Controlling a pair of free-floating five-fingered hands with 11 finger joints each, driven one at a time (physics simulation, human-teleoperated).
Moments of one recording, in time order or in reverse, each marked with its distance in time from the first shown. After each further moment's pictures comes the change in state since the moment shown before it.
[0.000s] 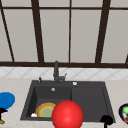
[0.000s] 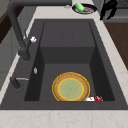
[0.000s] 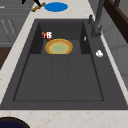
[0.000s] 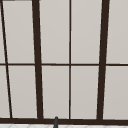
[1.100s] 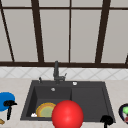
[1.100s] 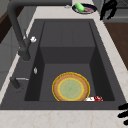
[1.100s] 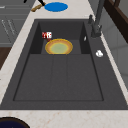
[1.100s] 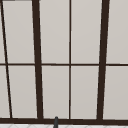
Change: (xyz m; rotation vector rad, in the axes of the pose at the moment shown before) left hand -0.006 0.054 -0.081 0.010 -0.008 0.016; right hand 0.000 0.000 0.000 0.000 0.000 0.000
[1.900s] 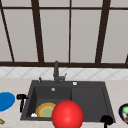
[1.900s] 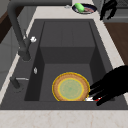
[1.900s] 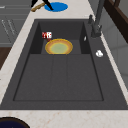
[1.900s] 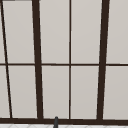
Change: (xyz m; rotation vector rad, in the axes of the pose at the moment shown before) left hand -0.059 0.045 -0.088 0.005 -0.005 0.005; right hand 0.000 0.000 0.000 0.000 0.000 0.000
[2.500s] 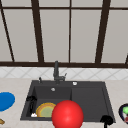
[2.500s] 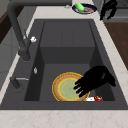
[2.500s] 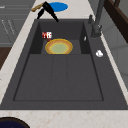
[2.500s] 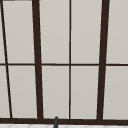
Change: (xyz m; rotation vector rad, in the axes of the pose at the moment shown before) left hand -0.083 -0.023 -0.063 0.007 -0.007 -0.009; right hand 0.000 0.000 0.000 0.000 0.000 0.000
